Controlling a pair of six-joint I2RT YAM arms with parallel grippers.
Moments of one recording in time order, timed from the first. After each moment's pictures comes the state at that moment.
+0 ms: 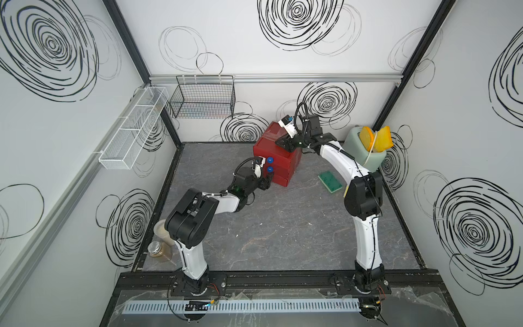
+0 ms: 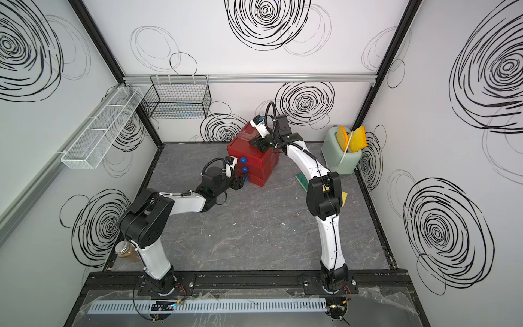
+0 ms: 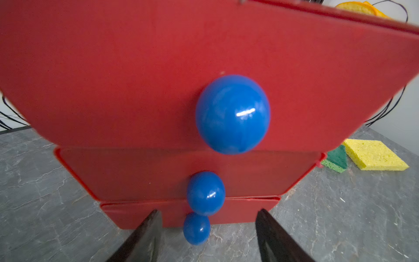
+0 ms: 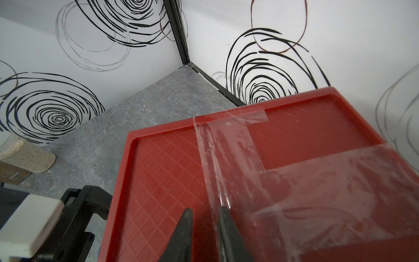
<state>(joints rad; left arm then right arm) -0.44 1.84 0.88 0.67 0.15 -0.12 0.38 2.21 2.10 -0.48 -0.62 -0.17</state>
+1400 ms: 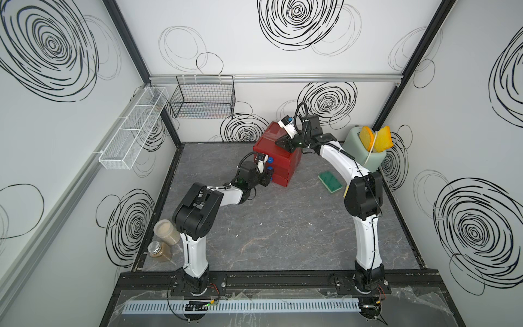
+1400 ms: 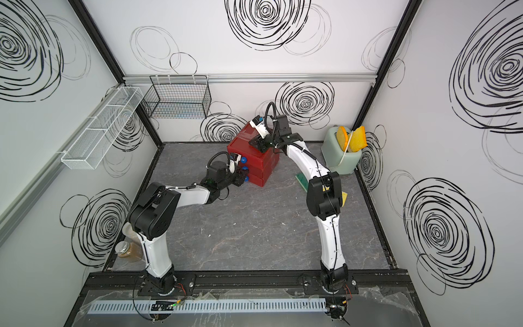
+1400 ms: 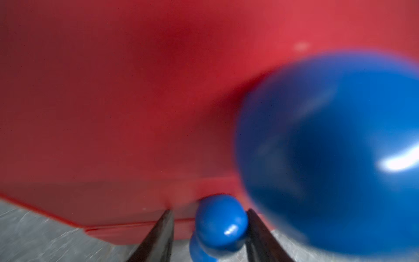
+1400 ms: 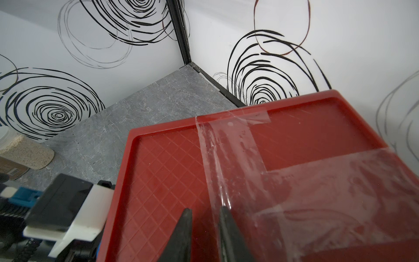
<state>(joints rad) -0.43 1.93 1.02 0.53 0.18 -0.10 0.38 2.21 2.09 -0.47 -0.62 -0.20</state>
